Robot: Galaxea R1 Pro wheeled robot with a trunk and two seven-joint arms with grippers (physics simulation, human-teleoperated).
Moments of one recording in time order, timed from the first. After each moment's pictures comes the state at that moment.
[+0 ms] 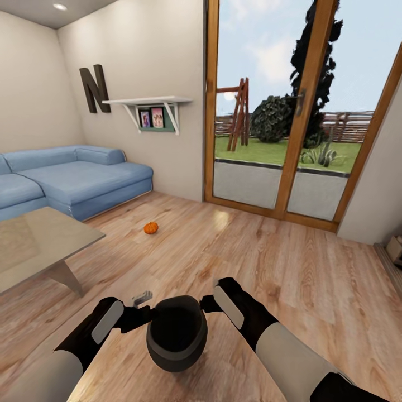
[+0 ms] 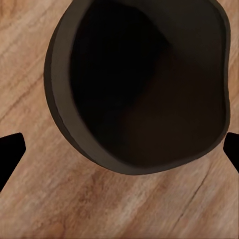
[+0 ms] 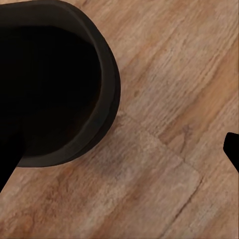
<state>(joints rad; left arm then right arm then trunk) -0.62 0.13 -0.26 -0.74 0.83 0.79 0.18 -0.78 0.17 0.54 -0.71 -0.68 0.83 -0.47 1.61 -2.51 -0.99</state>
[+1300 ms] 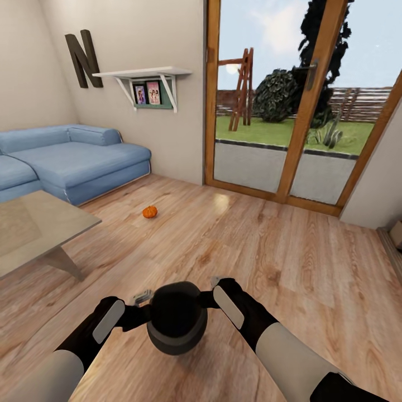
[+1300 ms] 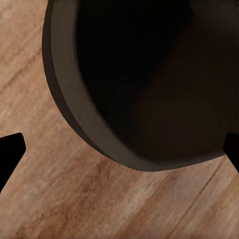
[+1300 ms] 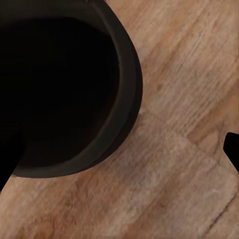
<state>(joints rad) -0.62 0.12 -0.26 -0.75 0.83 0.78 0.18 -0.78 0.17 0.54 -0.70 -0.71 0.73 -0.42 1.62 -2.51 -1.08</state>
